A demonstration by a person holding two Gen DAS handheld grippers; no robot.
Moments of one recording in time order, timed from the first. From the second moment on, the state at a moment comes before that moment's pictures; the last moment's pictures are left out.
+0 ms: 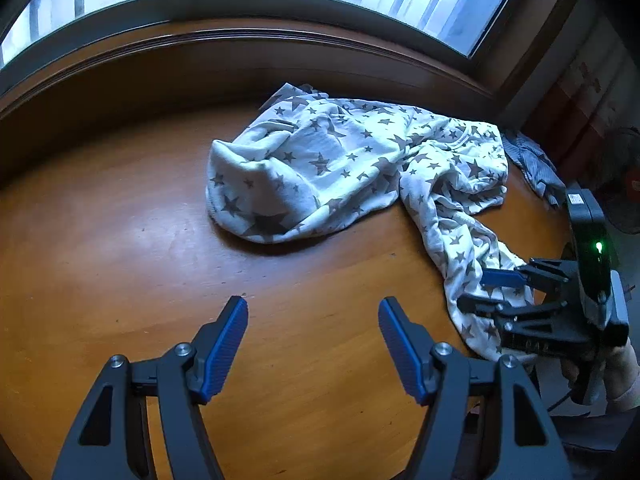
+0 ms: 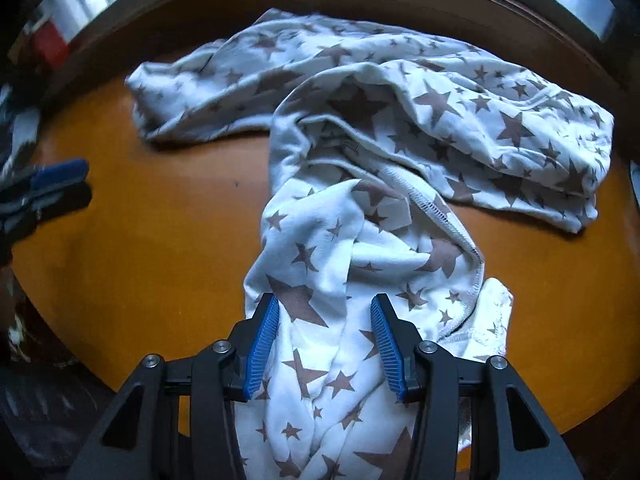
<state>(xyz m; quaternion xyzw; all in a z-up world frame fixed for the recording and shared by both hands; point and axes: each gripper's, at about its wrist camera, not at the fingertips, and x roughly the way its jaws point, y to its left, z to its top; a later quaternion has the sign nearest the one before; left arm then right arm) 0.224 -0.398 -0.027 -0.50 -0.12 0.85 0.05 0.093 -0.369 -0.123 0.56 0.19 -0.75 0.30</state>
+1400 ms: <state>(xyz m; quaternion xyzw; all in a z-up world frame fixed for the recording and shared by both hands) 0.280 -0.484 -0.051 -0.50 -0.19 0.84 -0.03 0.070 -0.461 -0.090 0.41 0.27 -0.79 0.36</state>
